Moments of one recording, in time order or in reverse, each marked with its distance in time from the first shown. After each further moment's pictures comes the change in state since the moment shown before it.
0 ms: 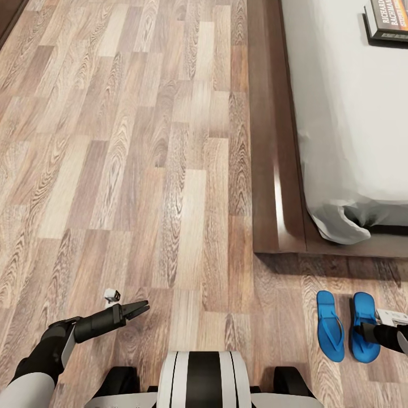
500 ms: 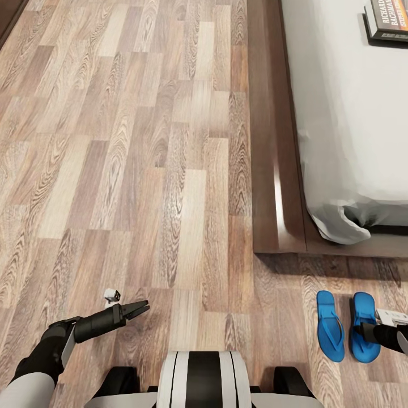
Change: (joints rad) left arm 0.000 0.000 0.000 0.000 0.000 0.000 0.000; right arm 0.001 0.000 0.000 -0.001 0.000 -0.001 -0.003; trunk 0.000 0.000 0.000
